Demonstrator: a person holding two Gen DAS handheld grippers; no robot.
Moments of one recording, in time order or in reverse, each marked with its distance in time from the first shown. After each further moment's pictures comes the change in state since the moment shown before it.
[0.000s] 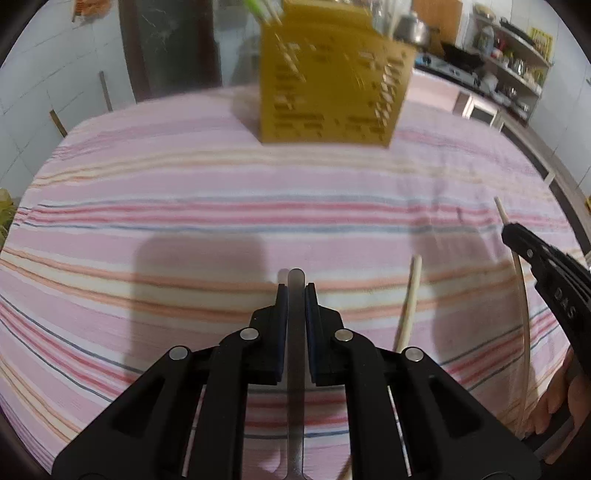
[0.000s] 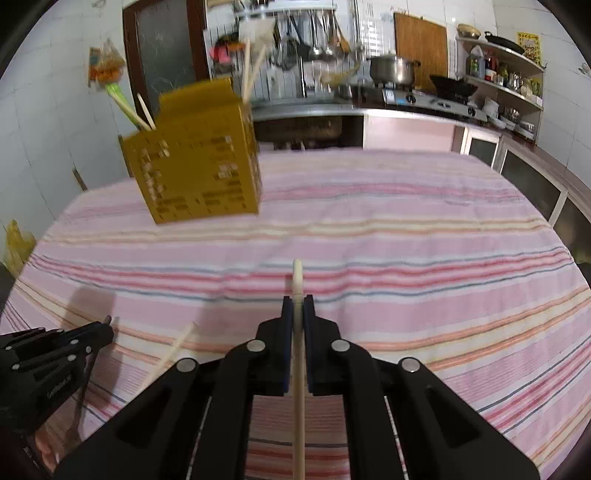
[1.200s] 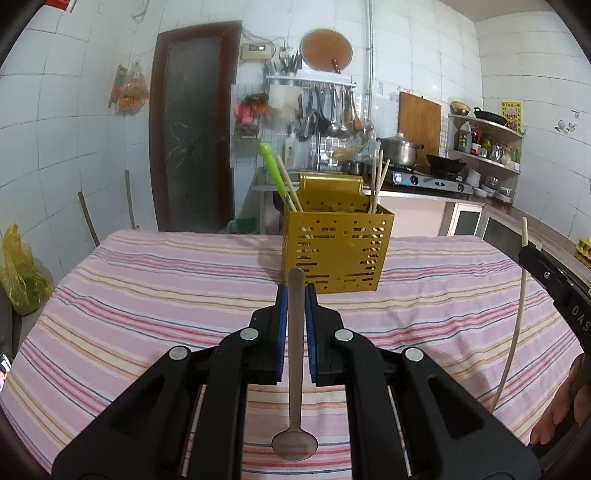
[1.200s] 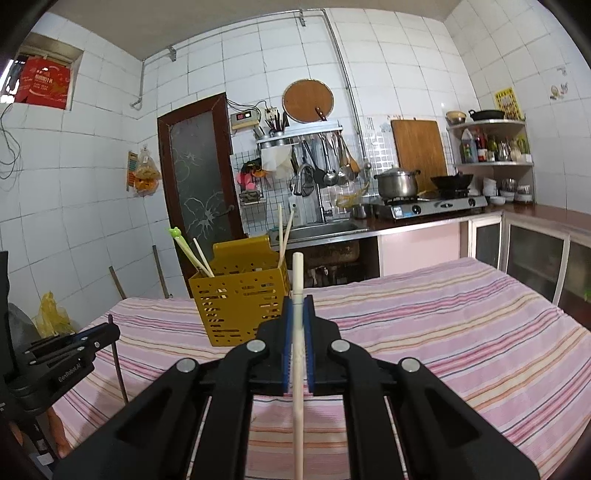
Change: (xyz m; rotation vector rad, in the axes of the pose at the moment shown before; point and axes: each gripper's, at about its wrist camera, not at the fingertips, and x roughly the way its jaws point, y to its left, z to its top) left arm -0.107 0.017 0.001 0.011 -0.524 0.008; right arm -0.093 0.006 0.005 0.035 -0.497 0.103
